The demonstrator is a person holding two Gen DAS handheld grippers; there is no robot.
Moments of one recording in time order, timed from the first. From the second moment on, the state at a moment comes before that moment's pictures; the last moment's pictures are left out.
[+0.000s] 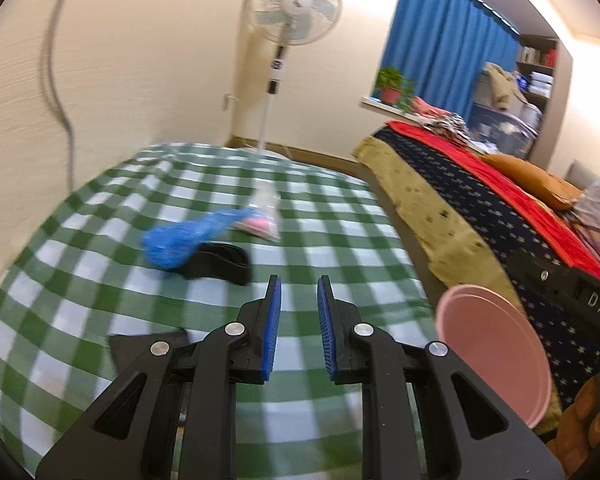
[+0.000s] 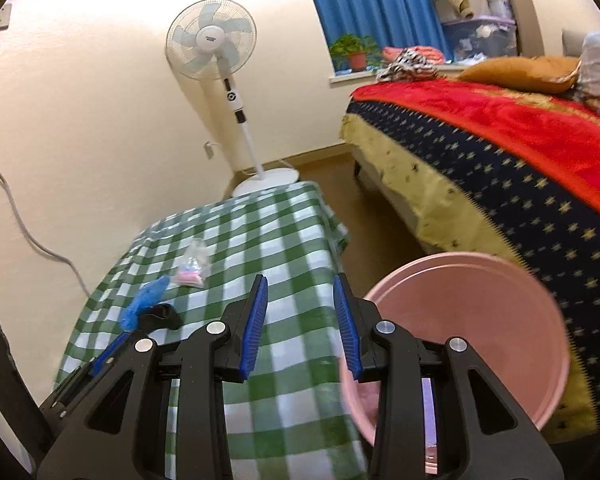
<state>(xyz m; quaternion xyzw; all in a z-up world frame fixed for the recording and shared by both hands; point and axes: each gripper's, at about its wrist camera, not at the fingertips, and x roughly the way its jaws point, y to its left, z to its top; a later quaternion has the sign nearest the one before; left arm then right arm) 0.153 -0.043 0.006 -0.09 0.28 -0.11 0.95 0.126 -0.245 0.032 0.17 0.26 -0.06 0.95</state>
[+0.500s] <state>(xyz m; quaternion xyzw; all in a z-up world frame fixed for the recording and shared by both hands) 0.184 -0.006 -0.003 -0.07 0.28 -0.05 0.96 0.174 -0.217 0.001 0.19 0.28 0.01 0.94</state>
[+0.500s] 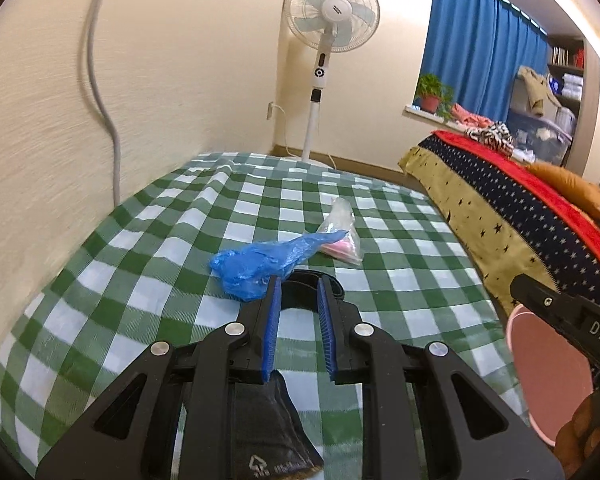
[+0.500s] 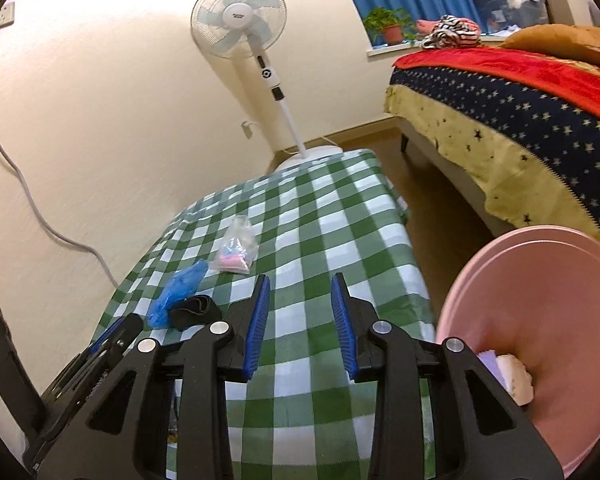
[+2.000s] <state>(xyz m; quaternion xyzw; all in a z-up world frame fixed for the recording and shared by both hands) 0.238 0.018 -0.027 -0.14 0.34 -0.03 0.93 0.357 -0.157 -0.051 0.17 0.41 0.15 0.89</state>
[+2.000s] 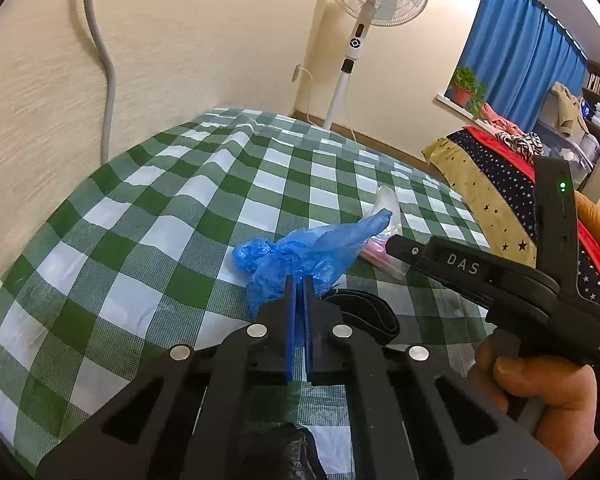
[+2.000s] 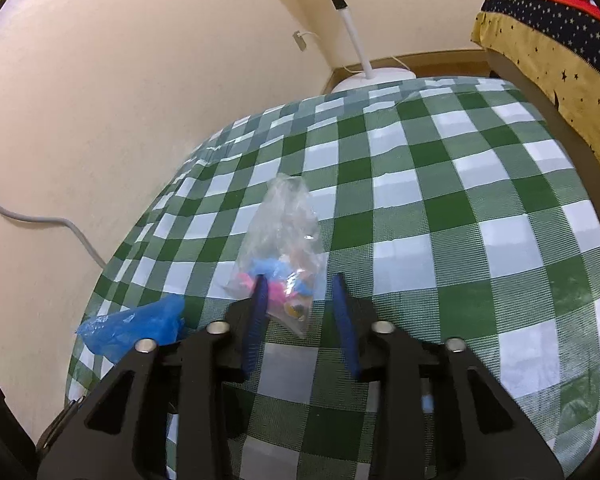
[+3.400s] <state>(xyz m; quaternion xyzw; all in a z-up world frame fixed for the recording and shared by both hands) 0.127 -0.009 0.057 -0.09 0.29 -0.10 0.95 0.103 -0.195 0.057 0.11 0.31 0.03 0.94</state>
